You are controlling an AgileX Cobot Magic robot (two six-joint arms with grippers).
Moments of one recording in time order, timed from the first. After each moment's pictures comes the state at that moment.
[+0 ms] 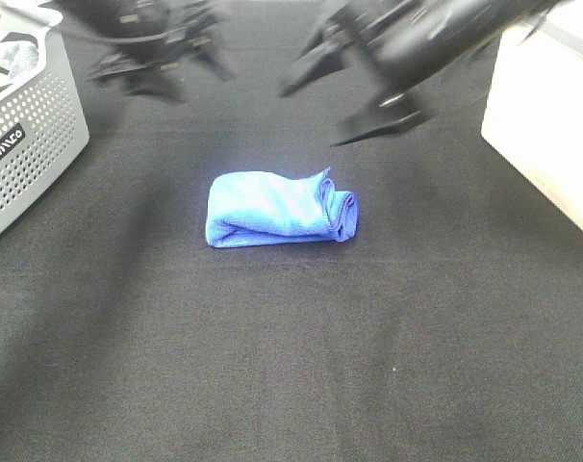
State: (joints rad) left arm -0.21 2.18 -1.87 -0.53 0.80 -0.01; right arm 0.22 2.10 -1.58 1.06 1.04 -0.51
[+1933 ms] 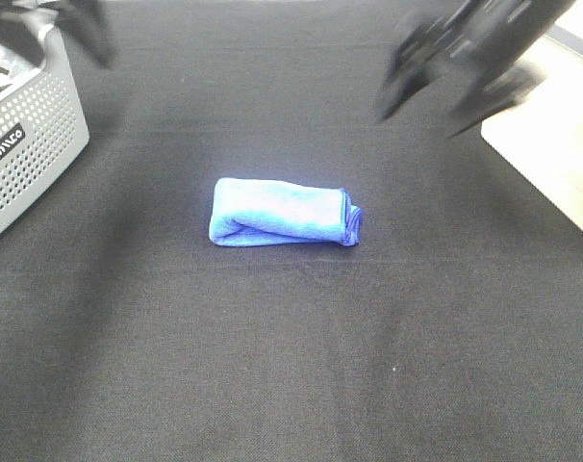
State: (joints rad) left arm -0.19 1.76 -1.68 -0.19 1.18 0.06; right arm 0.17 1.82 -1.60 0.34 1.14 -0.17
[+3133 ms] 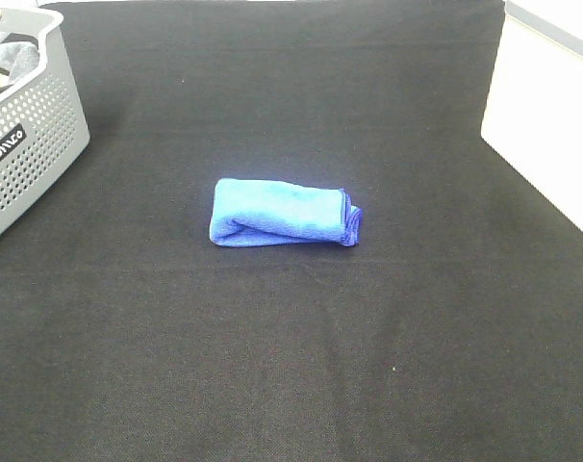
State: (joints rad) left arm -0.19 0.20 -0.63 -0.13 1.18 0.14; right arm 0.17 0.45 -0.60 0.10 1.16 -0.07
